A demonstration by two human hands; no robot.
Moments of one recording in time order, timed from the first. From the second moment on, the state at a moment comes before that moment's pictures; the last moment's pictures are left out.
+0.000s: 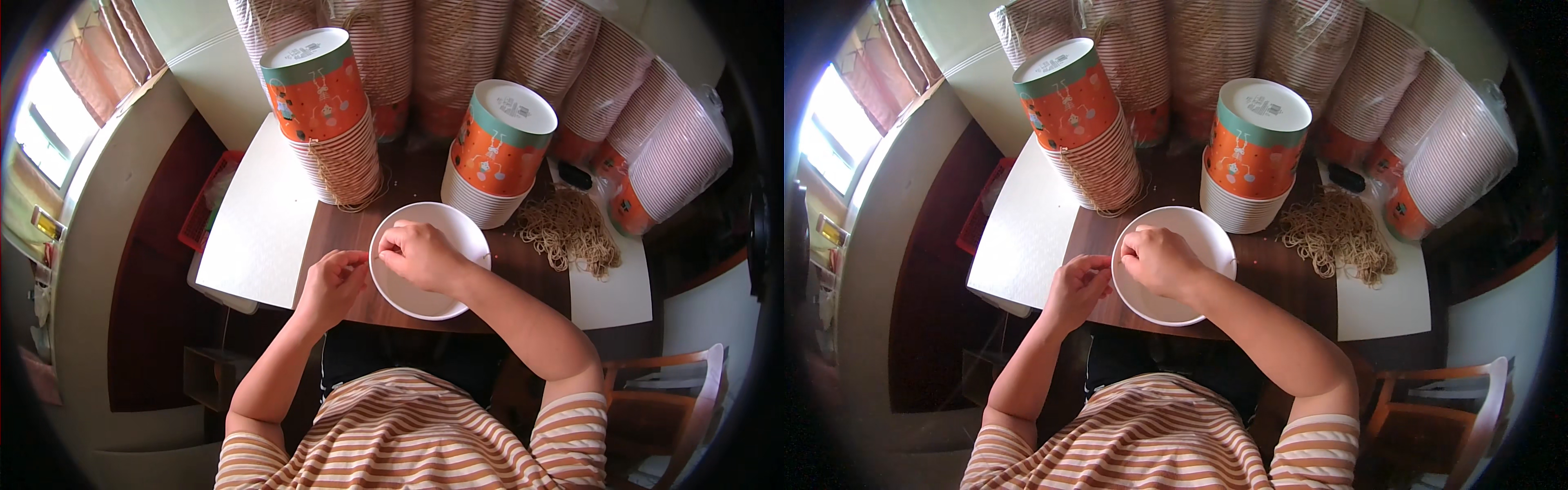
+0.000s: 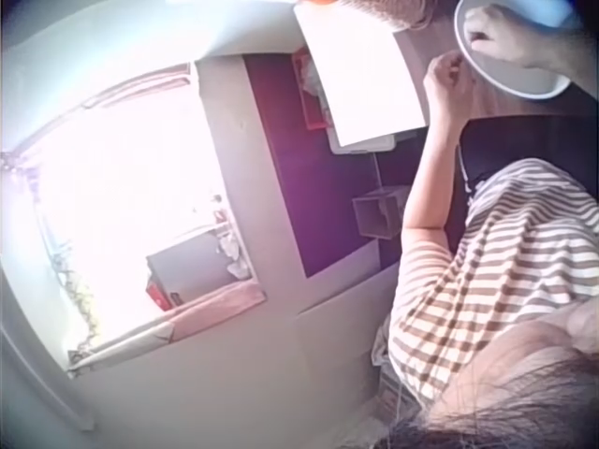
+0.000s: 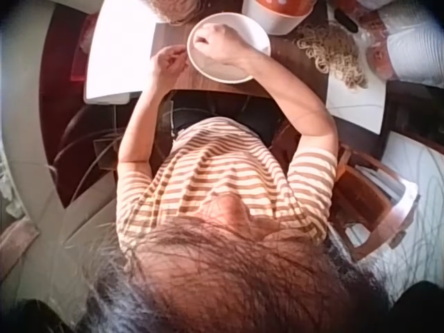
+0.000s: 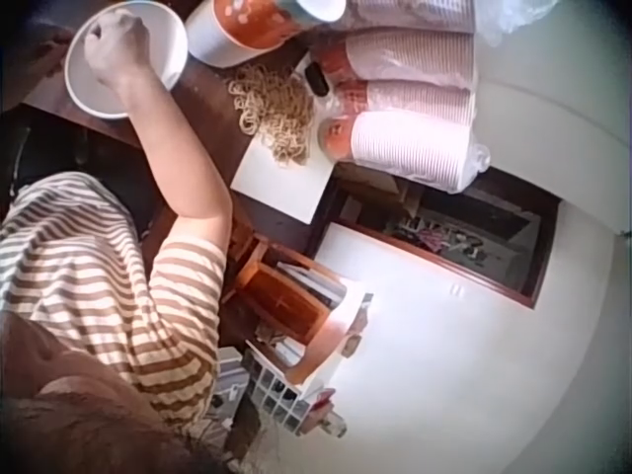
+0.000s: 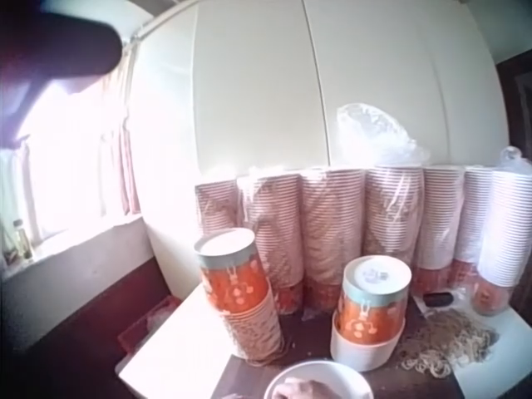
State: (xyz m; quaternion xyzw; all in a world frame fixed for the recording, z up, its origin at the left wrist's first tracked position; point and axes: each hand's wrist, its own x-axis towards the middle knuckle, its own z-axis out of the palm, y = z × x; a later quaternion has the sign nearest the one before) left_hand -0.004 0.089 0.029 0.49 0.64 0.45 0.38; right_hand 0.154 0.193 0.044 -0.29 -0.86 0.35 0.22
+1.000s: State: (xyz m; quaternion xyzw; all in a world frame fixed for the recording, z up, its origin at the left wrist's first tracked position) left_hand -0.007 0.092 0.024 0.53 0.64 0.44 0.35; right_hand 0.148 0.188 0.045 -0.32 -0.86 0.34 0.21
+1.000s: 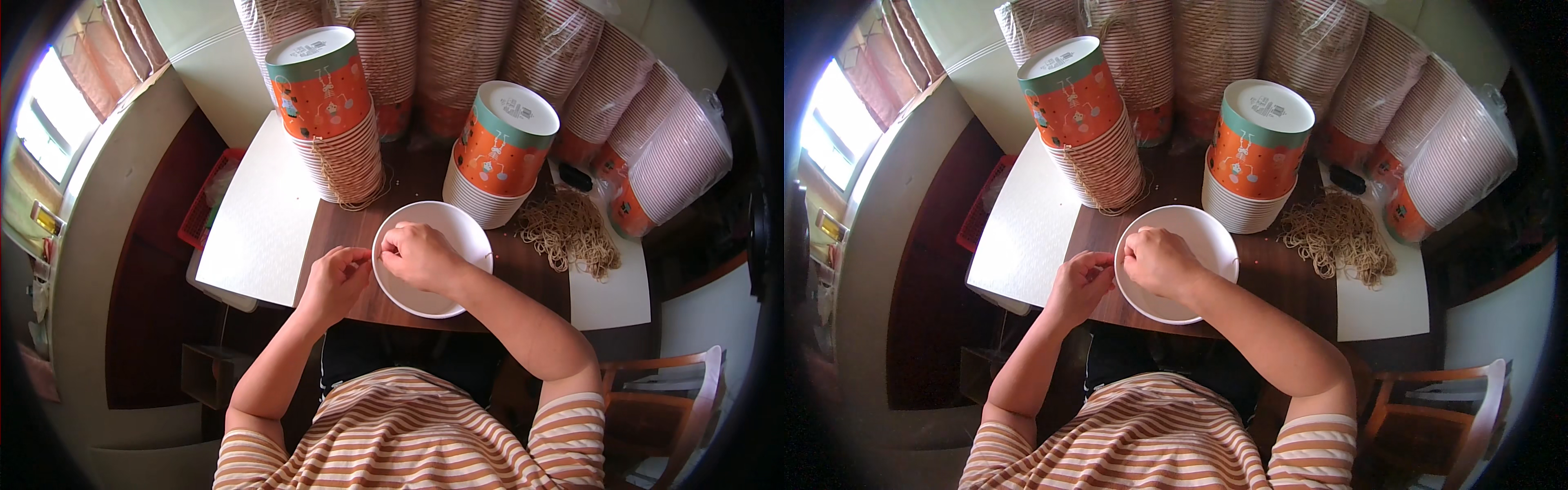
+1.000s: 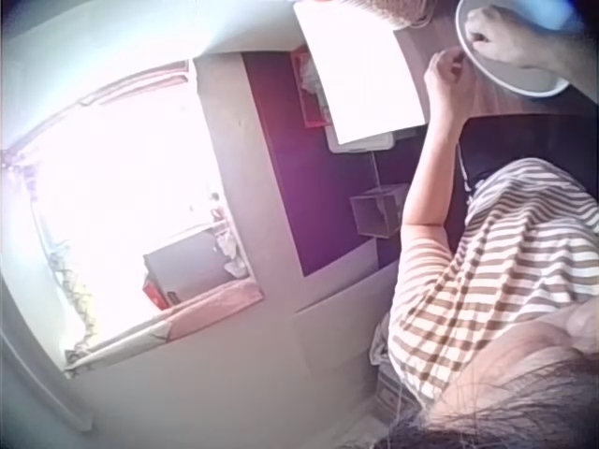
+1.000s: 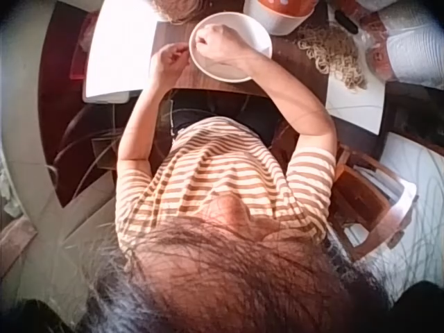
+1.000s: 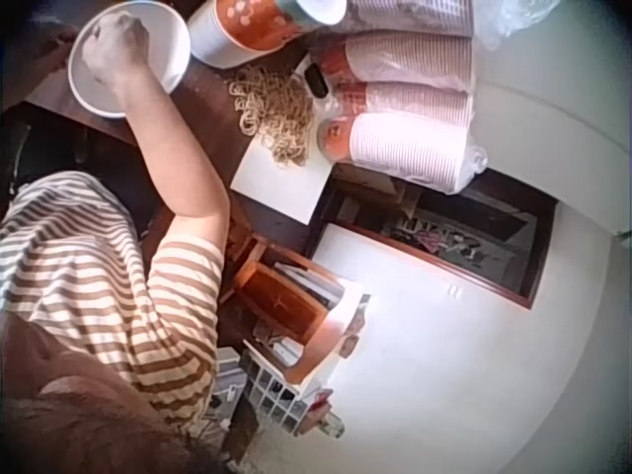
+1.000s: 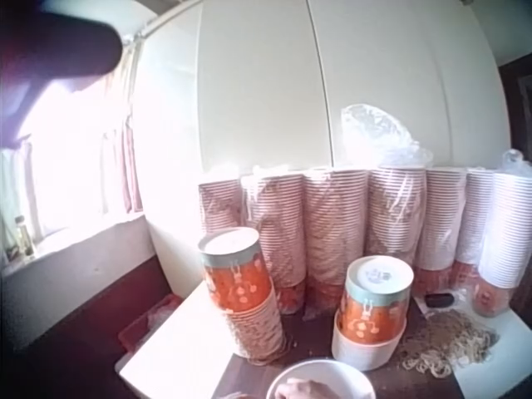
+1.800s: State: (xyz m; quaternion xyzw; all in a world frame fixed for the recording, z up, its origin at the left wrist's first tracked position) left_hand -0.012 0.061 0.017 0.48 0.52 0.45 0.55; right_hand 0.197 0.148 0.083 -0.27 -0.90 0.32 0.05
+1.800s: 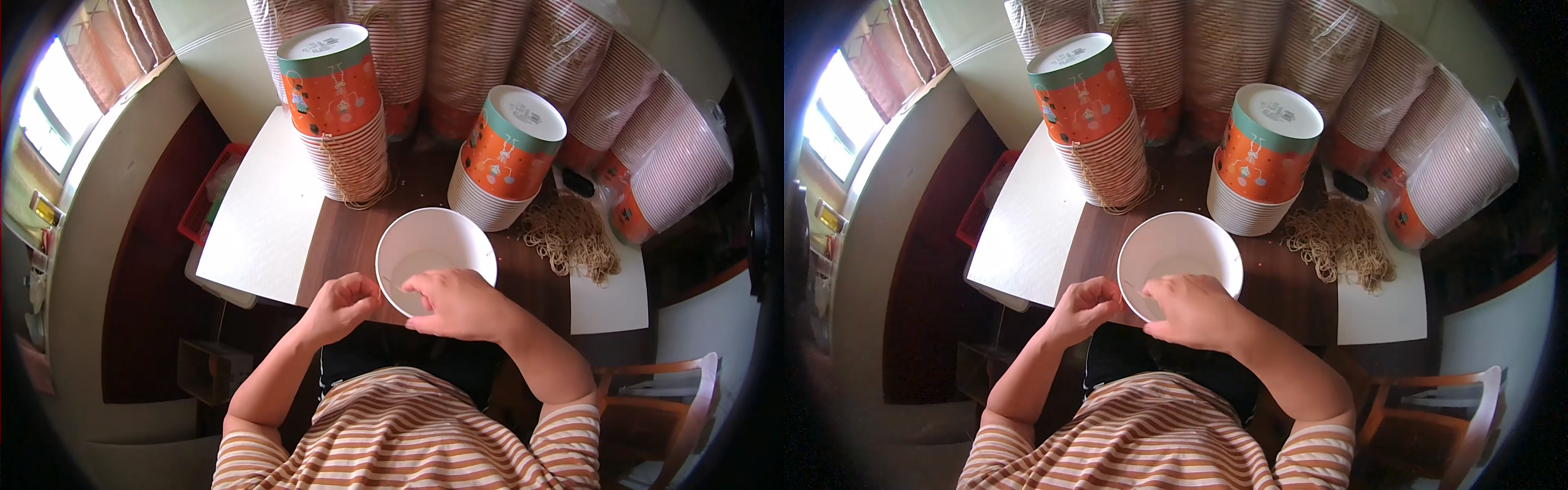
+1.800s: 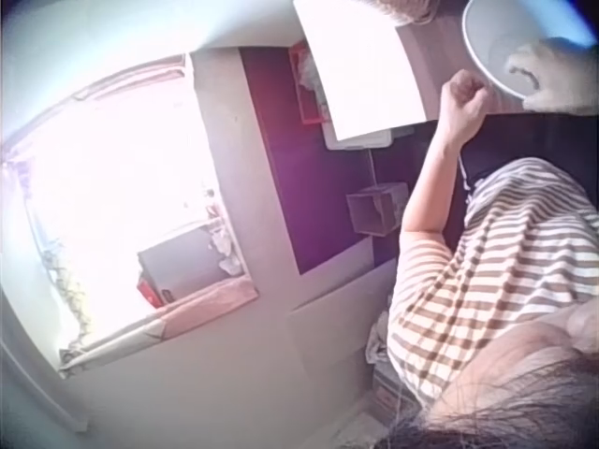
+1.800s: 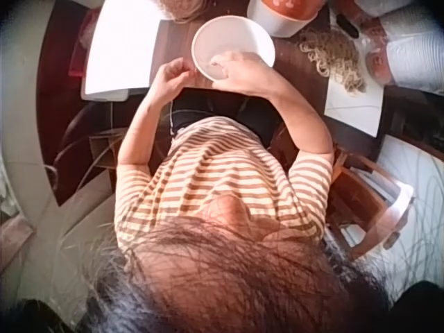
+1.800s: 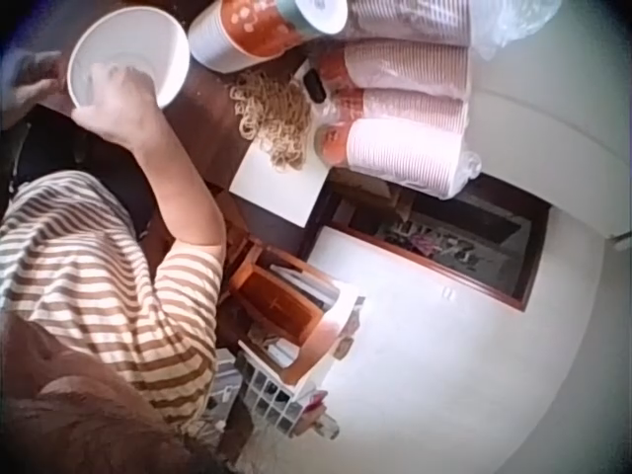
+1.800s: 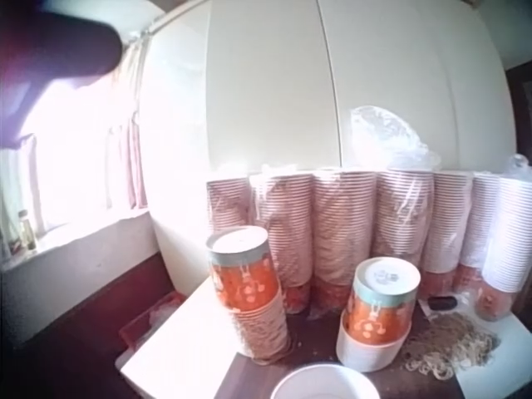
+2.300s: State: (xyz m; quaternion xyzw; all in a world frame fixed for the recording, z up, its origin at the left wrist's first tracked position) left_hand 0.003 0.033 0.030 0.44 0.32 0.57 0.62; right_hand 0.218 0.138 0.097 -0.21 -0.91 0.32 0.18
